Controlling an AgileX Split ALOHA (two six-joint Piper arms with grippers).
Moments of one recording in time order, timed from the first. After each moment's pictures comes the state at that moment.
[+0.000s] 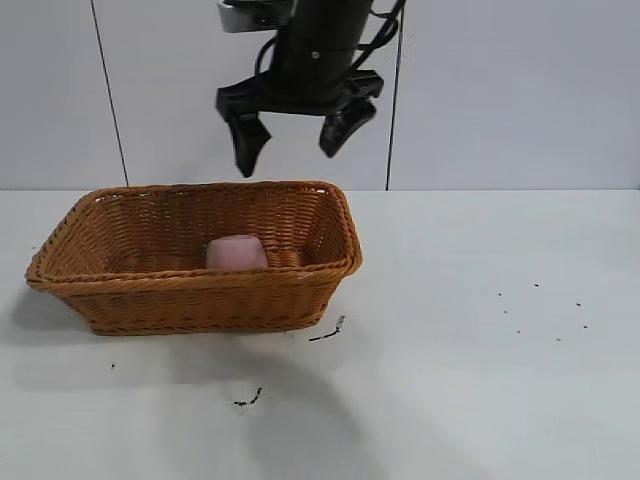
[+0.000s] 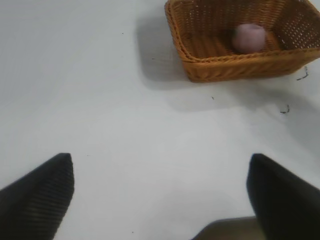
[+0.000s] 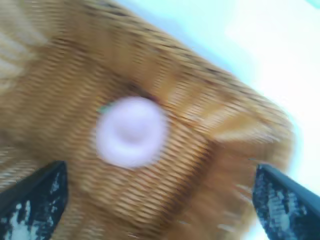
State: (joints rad) left arm -0.02 -0.01 -0.50 -0.04 1.07 0.08; right arm 0.27 2.28 -2.10 0.00 1.06 -0.06
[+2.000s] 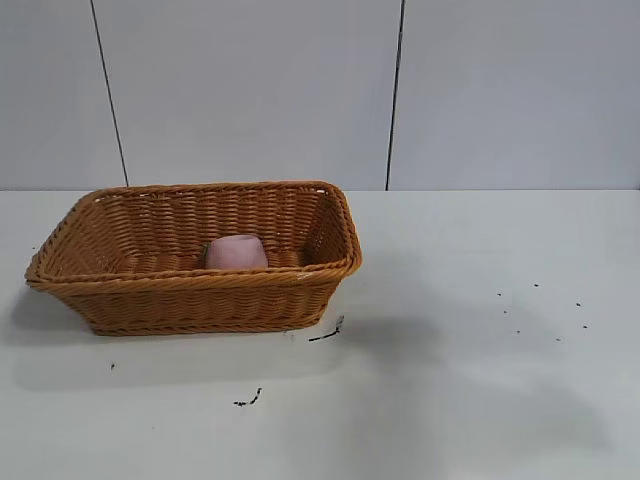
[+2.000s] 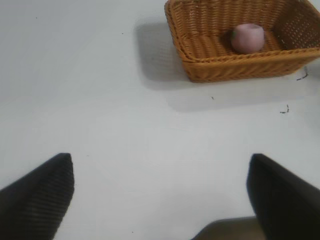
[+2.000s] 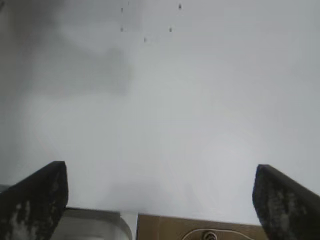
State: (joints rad) left arm -0.02 -0.01 -0.50 -0.04 1.07 0.08; right arm 0.03 0.58 -0.57 0.02 1.12 -0.06
